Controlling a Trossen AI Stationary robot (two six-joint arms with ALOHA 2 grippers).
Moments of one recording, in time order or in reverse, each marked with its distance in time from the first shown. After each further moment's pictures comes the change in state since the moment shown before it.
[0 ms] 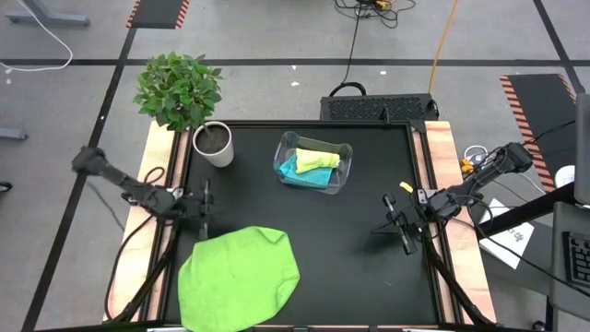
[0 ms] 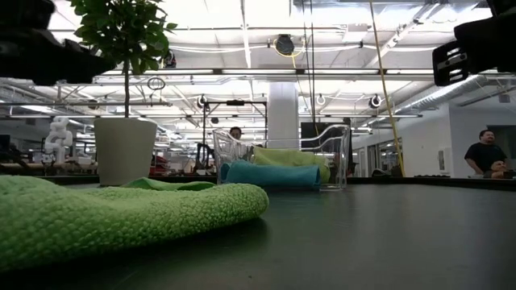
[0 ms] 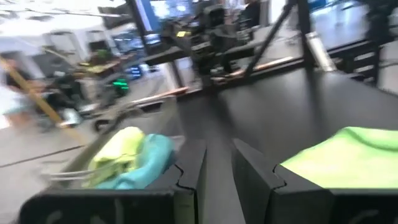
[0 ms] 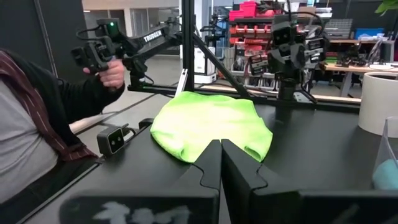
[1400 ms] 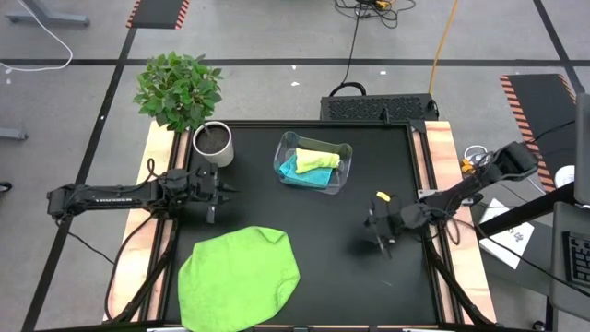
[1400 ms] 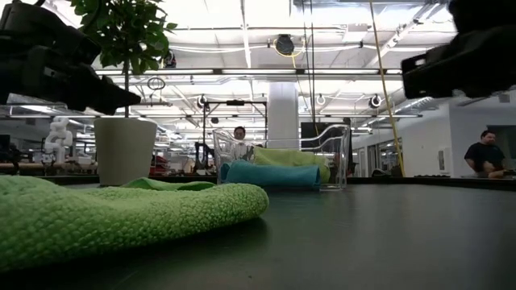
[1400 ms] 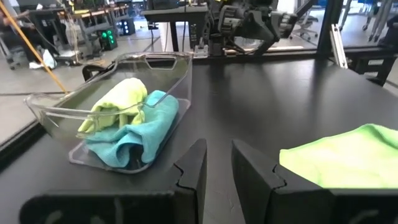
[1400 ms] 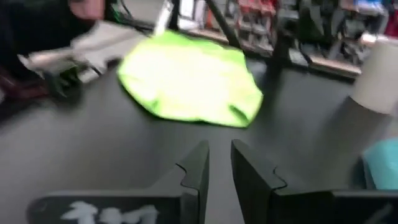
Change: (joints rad) left arm 0.658 0.083 0.000 -0.036 0.649 -0.174; right arm -0.103 0.655 0.110 0.302 -0.030 -0.106
